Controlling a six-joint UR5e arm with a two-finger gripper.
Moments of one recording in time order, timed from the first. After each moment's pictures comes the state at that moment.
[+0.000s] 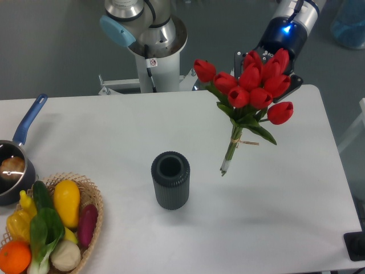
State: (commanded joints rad) arm 2.94 -1.64 -1.72 -1.06 0.34 1.23
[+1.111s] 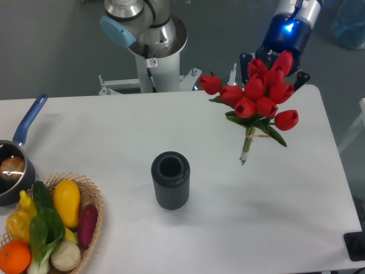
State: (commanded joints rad) arm 2.94 -1.62 -1.67 -1.07 0.61 1.22
